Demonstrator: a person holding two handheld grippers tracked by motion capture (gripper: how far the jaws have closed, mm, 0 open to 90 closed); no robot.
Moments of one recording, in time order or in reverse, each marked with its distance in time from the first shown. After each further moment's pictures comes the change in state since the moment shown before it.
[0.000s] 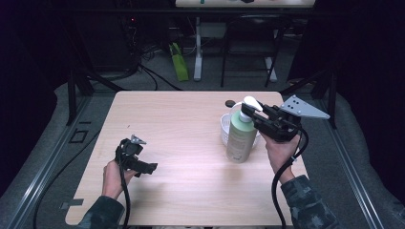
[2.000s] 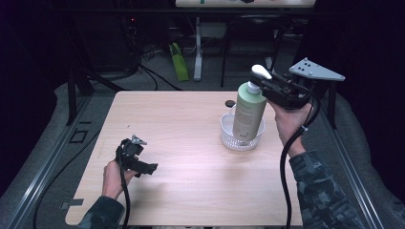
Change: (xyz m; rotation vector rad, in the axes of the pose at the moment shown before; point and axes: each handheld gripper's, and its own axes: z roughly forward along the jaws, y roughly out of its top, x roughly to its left) left arm 0.000 0.000 0.000 0.000 -0.003 0.014; right arm -0.026 0.070 0.015 0.006 -0.052 -0.045
